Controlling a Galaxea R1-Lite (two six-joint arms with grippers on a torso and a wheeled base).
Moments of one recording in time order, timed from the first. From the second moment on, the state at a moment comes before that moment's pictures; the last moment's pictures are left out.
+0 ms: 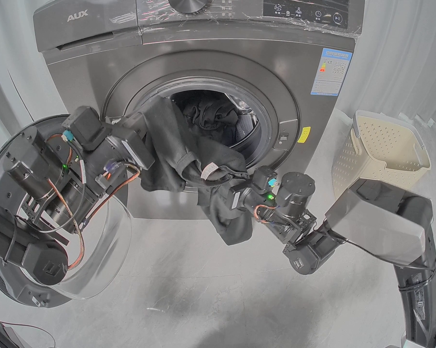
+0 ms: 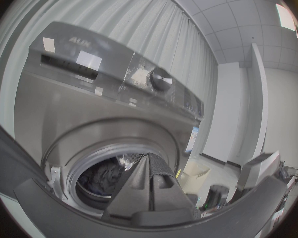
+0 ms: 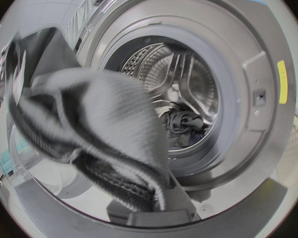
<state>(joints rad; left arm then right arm) -0.48 1.72 -0.65 -1.49 -0.12 -0.11 0.62 2.43 -1.20 -1.42 -0.02 0.07</state>
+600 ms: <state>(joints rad) -0.39 1.99 -0.54 -1.55 -0.17 -0.05 0.65 2.26 -1.14 -1.41 -0.03 0.07</state>
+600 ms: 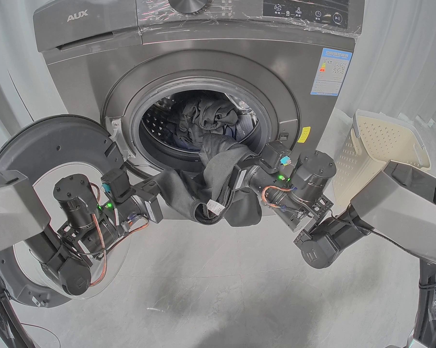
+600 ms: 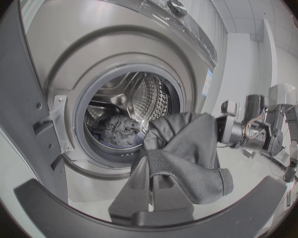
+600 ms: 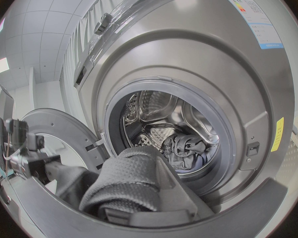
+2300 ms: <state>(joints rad) -0.46 2.18 -0.66 -1.55 -0.27 0.04 0.71 2.23 -1.19 -1.40 -0.03 0.07</state>
